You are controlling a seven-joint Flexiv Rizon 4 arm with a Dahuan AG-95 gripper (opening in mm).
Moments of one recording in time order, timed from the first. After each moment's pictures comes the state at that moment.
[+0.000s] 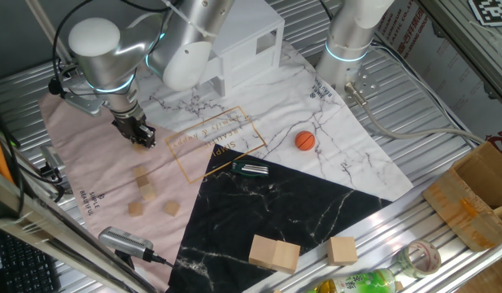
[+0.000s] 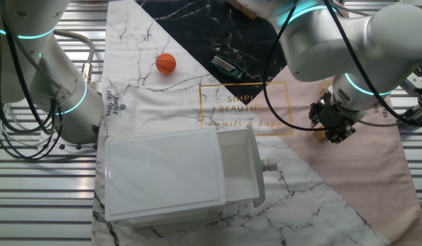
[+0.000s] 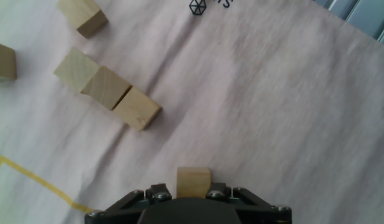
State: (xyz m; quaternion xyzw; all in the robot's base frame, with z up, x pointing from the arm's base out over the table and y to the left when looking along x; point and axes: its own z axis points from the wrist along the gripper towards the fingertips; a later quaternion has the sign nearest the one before) arm 0.655 -0.048 0.022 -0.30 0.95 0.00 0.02
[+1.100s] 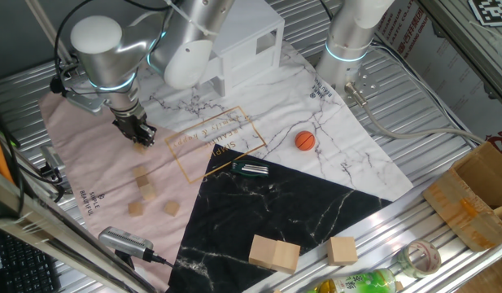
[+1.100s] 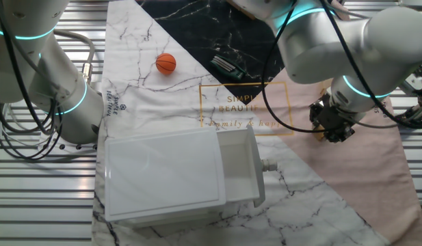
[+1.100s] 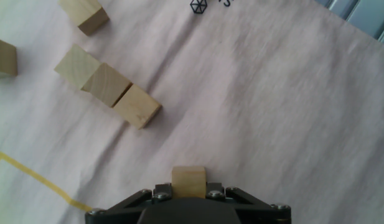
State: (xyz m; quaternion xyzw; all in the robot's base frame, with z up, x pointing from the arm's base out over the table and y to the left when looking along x) arm 0.655 -0.050 0.021 -0.33 0.95 0.00 0.02
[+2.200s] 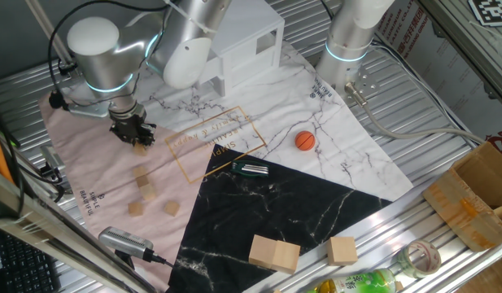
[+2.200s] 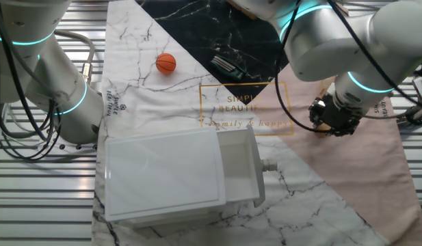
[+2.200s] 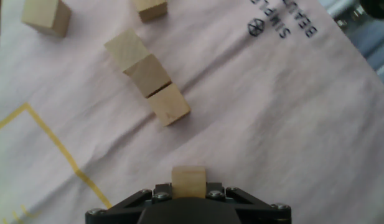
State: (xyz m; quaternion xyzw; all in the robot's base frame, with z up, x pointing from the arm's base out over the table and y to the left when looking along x) arm 0.661 -0.040 0.027 -0.48 0.88 0.00 0.01
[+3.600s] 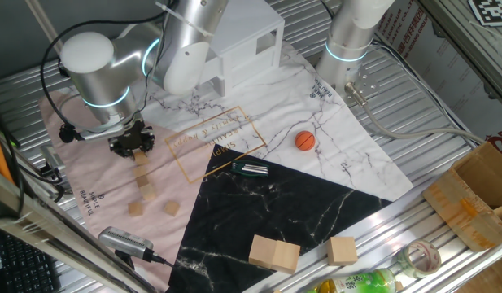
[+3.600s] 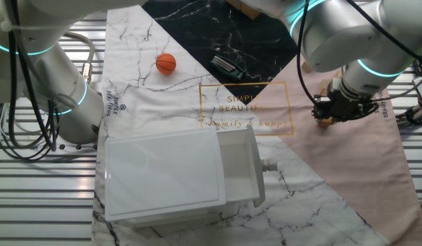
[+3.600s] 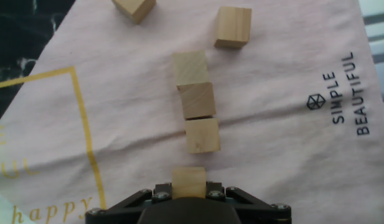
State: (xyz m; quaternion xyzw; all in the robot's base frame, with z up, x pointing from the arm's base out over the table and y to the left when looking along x) arm 0.672 -0.014 0.025 -0.66 0.75 0.00 0.01
